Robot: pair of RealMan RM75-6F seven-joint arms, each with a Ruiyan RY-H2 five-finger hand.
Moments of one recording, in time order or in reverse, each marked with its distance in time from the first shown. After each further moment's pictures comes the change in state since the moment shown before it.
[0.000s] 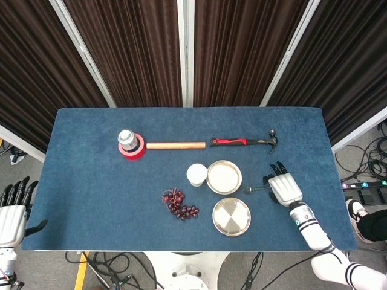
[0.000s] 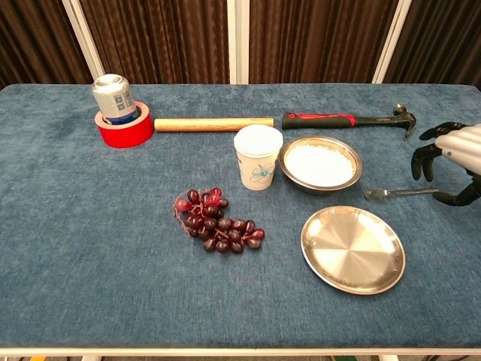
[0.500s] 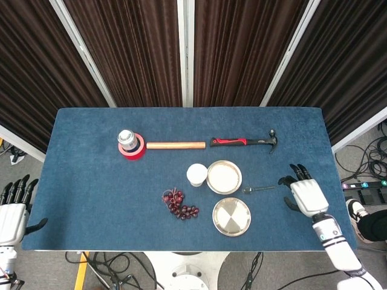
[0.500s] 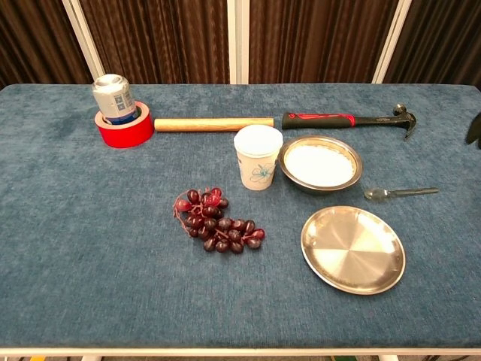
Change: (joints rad) left arm -0.003 0.006 -0.006 -0.012 0.002 0.002 0.004; right arm -0.131 0.260 0.018 -0.343 -0.032 0.136 0.048
